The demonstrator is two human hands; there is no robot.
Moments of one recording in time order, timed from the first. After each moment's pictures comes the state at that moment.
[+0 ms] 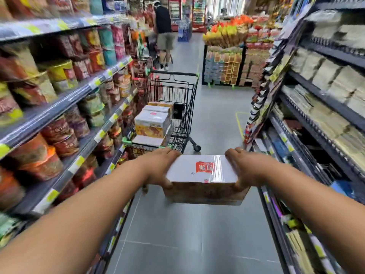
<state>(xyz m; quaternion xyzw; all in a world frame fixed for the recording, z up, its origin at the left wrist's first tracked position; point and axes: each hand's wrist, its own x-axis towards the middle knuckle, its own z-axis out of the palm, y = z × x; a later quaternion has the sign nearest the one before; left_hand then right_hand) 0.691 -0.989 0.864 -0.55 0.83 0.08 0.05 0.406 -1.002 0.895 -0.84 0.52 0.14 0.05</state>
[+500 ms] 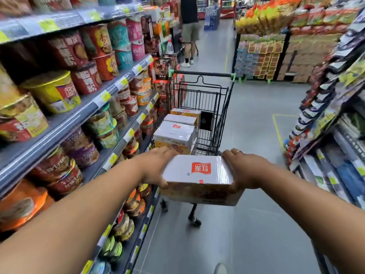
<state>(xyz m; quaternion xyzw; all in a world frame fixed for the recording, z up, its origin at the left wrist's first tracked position) 0.842 -1.242 0.836 -0.60 0.78 0.11 0.09 0.555 -1.283 0.852 -0.87 0.47 0.12 0.08</state>
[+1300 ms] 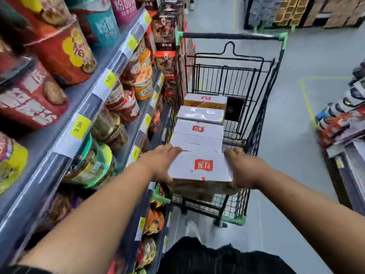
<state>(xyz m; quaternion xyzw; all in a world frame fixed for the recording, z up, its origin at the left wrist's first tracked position) 1.048 -1.525 0.718 -0.59 0.77 0.15 0.18 0.765 -1.550 0.729 -0.84 0.50 0.16 0.16</state>
